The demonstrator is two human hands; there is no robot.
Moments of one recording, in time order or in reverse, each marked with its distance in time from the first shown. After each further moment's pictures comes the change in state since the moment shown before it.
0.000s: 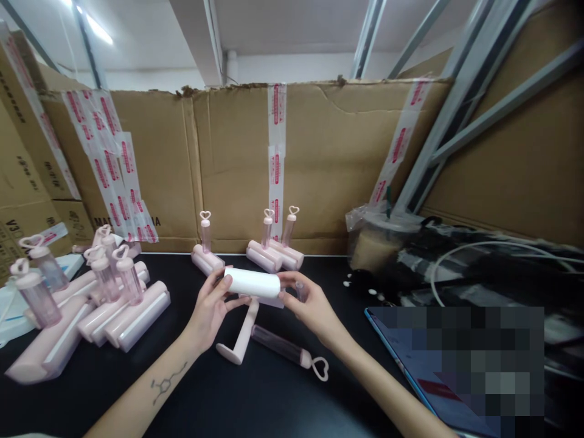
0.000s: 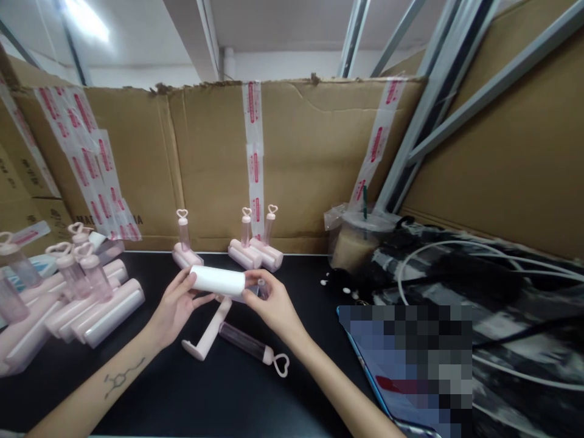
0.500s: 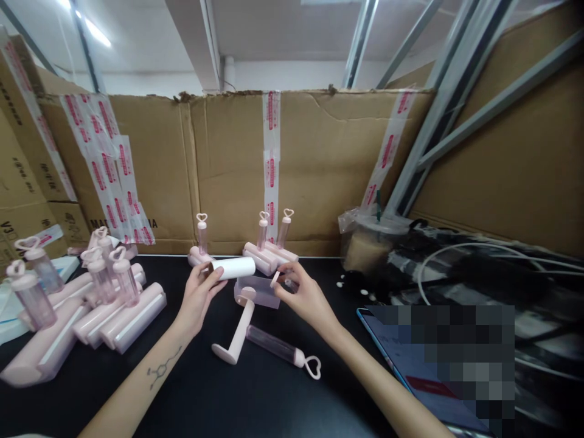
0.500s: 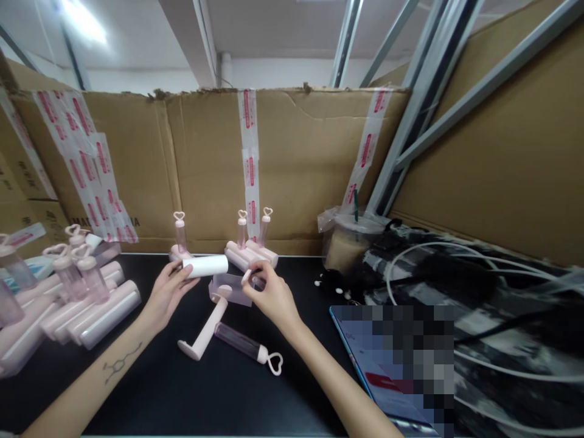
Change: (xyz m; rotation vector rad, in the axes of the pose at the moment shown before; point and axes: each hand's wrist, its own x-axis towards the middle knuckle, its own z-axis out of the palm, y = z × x) left_hand 0.024 0.004 -0.015 0.195 0.163 0.128; right_hand 0.013 0.011 -0.011 -0.471 0.060 -0.095
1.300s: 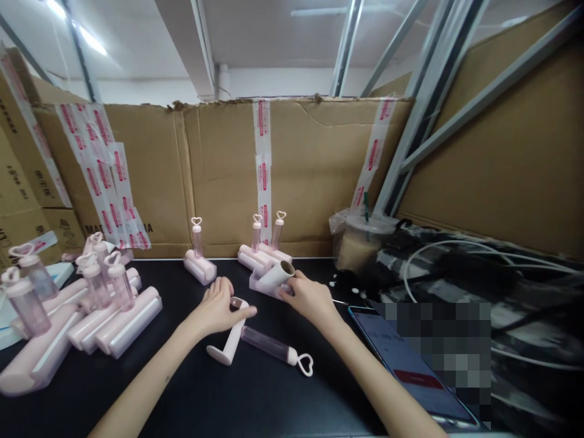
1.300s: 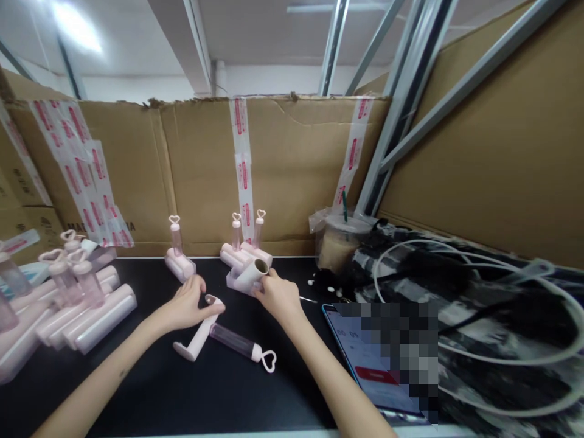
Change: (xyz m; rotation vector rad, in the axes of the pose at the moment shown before) left_hand -0.006 -0.015 0.008 1.010 -0.331 0.162; right_hand 0.004 0.010 -0.018 -0.768 -0.184 0.052
